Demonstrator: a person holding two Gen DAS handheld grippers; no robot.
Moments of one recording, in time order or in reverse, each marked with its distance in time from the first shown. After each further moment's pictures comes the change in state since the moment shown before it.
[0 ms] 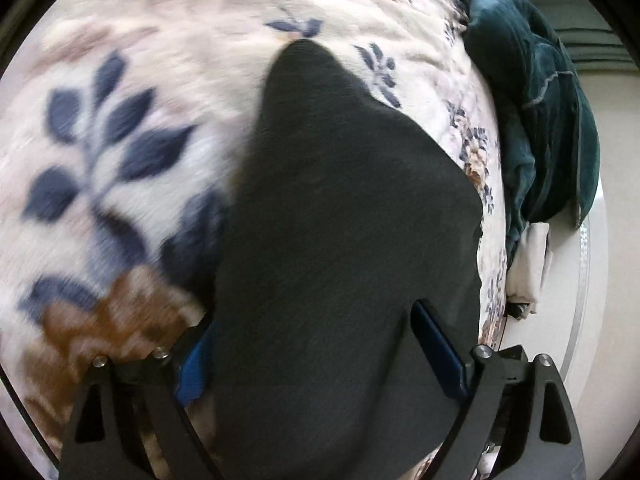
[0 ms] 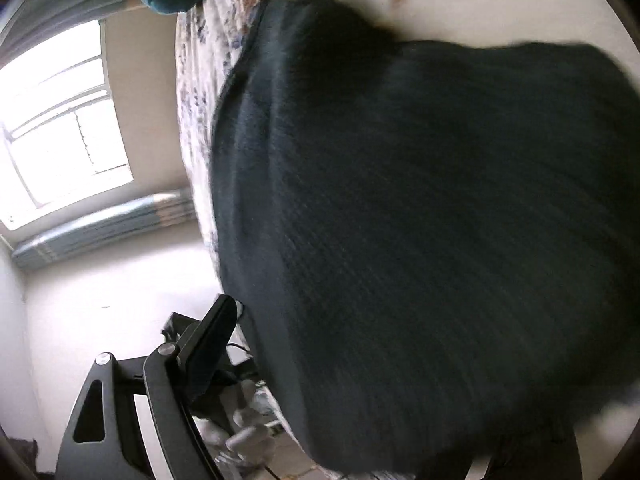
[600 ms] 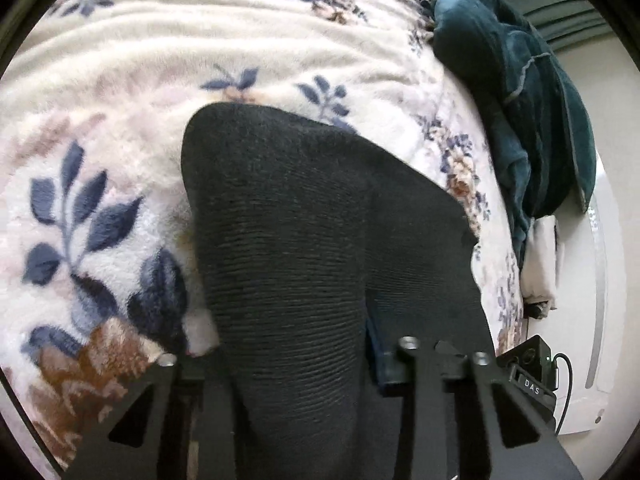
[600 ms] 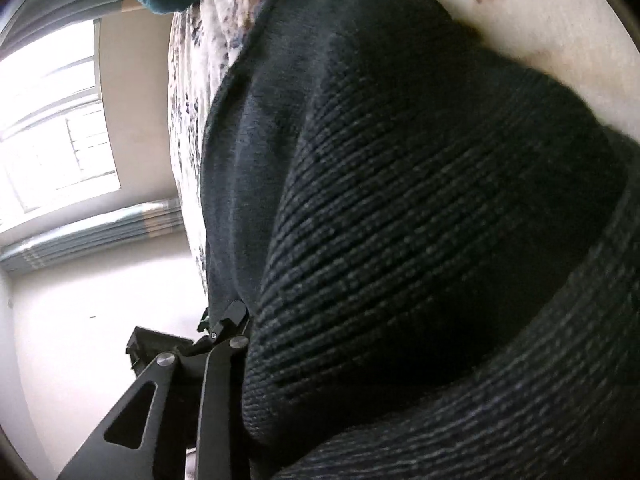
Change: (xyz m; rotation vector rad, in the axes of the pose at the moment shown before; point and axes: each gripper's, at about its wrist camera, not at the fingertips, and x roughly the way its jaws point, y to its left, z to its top) left arm -0.015 -0.032 -0.005 0.127 -0.136 0.058; right arm 0.010 0.013 0.003 -0.010 -0.052 -0.076
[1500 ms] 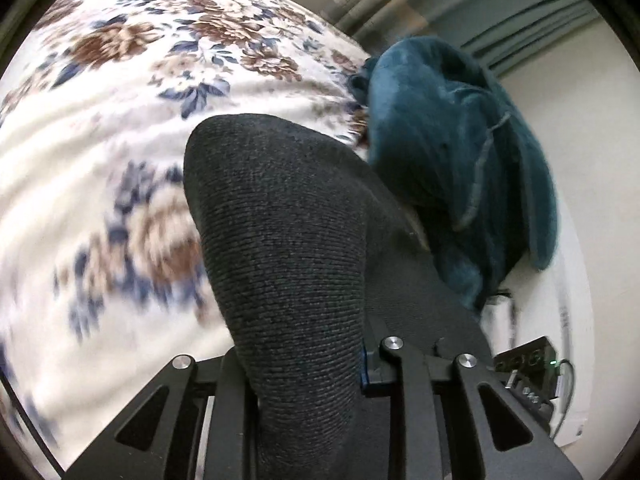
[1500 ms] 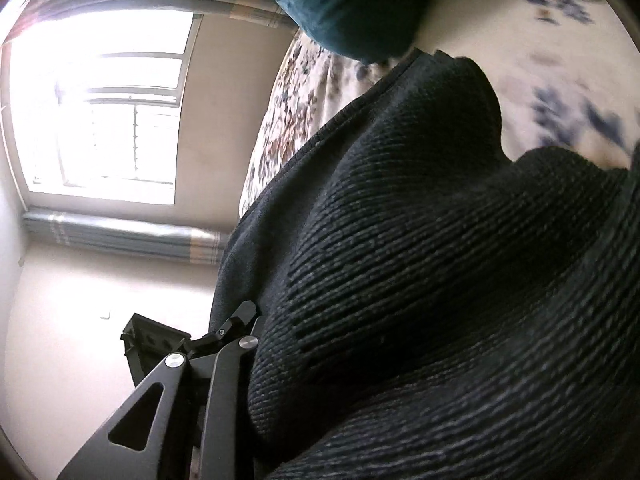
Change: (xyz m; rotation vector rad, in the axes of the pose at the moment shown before) left arm -0.013 -0.088 0.304 0.201 -0.079 -0.104; right arm 0.032 0.243 0.126 -0.257 -0.217 0.122
